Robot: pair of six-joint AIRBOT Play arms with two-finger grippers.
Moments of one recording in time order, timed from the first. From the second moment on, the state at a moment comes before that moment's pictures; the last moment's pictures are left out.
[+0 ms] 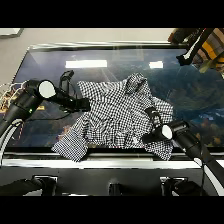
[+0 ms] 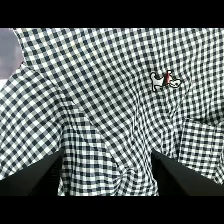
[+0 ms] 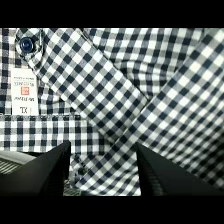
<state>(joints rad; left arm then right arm) -0.41 -1.36 1.35 1.32 -1.23 -1.87 0.37 -1.02 0.67 -1.54 1.04 1.58</state>
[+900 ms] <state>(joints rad) -0.41 -1.36 1.35 1.33 -1.23 -1.87 0.38 -1.10 0.66 -1.57 0.93 1.38</state>
